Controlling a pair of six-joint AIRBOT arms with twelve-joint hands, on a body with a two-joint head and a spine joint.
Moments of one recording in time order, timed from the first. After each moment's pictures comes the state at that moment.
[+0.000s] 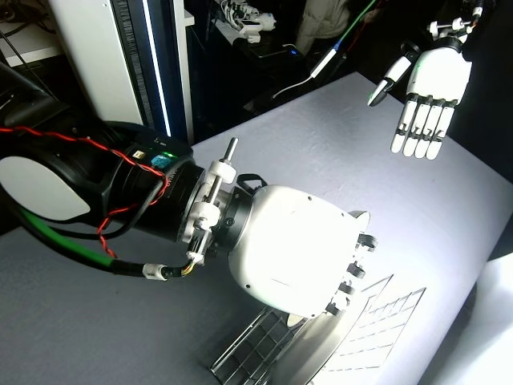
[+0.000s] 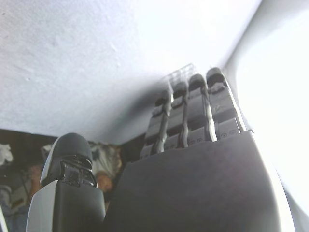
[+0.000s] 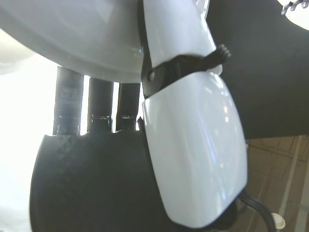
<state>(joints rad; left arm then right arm) 0.21 -0.87 1.45 1.85 -0.81 -0.44 -0.32 -0.92 1.23 -0.16 0.35 -0.22</state>
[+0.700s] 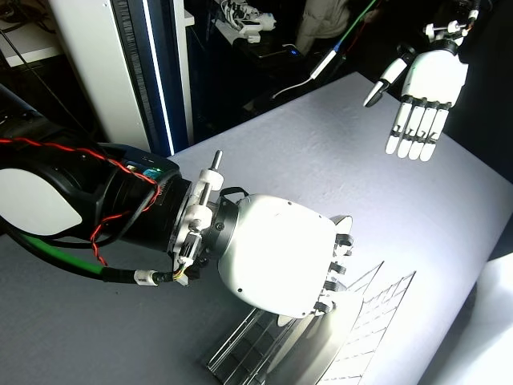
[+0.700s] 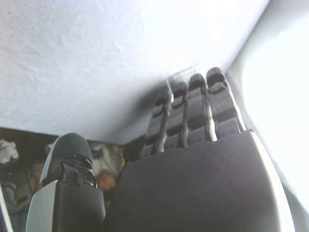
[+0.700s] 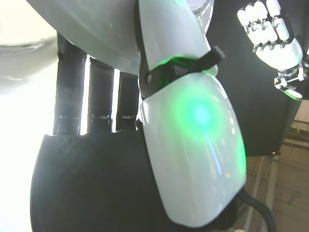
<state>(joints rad) 0.22 -0.88 1.44 1.85 -0.80 -0.44 -0.36 -0.92 1.25 -0.34 0.40 -0.23</state>
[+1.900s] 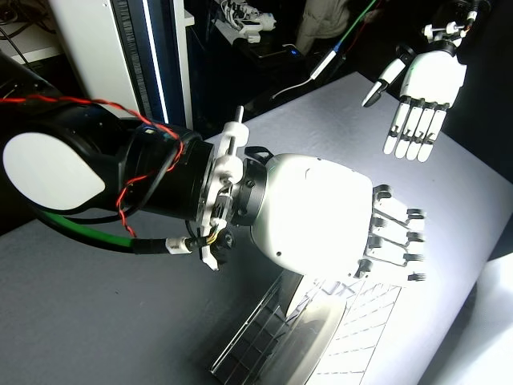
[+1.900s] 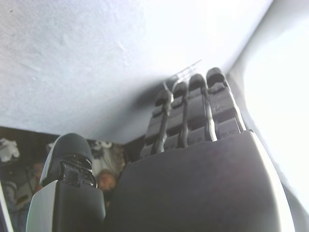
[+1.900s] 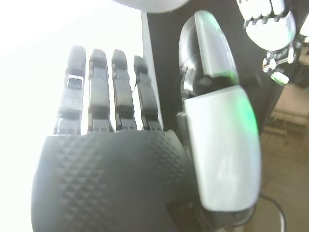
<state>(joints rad) 0.23 -0.88 1.43 1.84 -0.80 -0.44 -0.23 -0.93 1.22 -0.53 0.43 -0.22</state>
